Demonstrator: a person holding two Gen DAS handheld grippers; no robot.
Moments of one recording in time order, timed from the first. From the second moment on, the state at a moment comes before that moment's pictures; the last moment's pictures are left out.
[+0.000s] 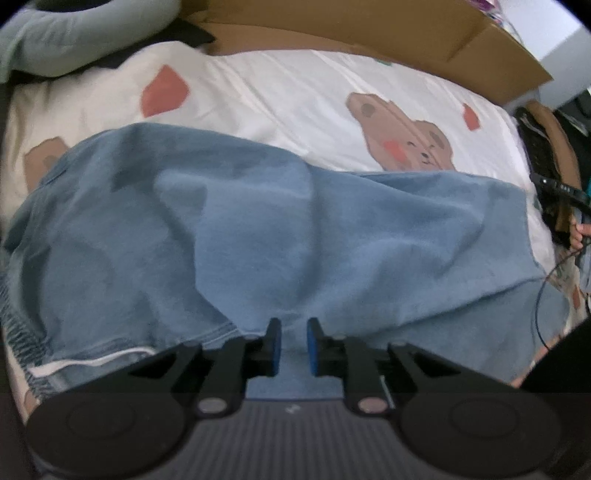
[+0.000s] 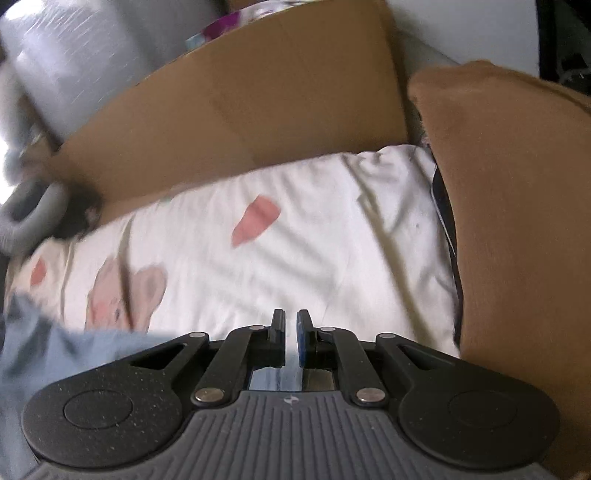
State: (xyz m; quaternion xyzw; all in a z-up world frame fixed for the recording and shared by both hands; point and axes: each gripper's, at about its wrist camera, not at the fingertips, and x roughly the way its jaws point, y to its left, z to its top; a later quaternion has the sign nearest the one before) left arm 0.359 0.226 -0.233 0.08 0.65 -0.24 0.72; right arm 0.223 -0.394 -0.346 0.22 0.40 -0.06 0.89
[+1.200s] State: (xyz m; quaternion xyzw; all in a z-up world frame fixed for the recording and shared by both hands) left arm 0.376 0.234 -0.225 0.10 0.59 -0.12 0.79; right arm 0.233 -0.373 -0.371 0.18 0.48 -0.04 0.86
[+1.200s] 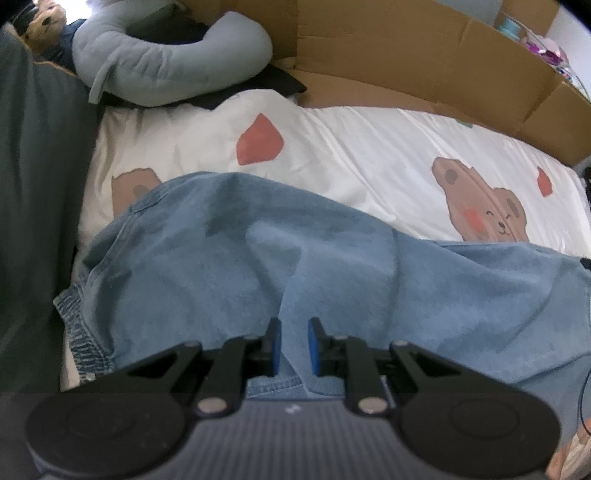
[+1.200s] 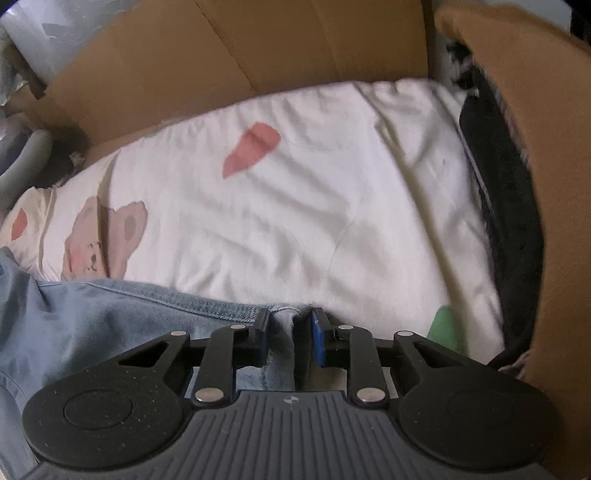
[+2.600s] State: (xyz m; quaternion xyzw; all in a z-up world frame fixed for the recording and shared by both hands) left arm 0.382 0.238 -0.252 0.03 0.58 -0.07 0.81; right arm 0.266 -0.377 -0.382 0.12 0.49 -0.02 0.86
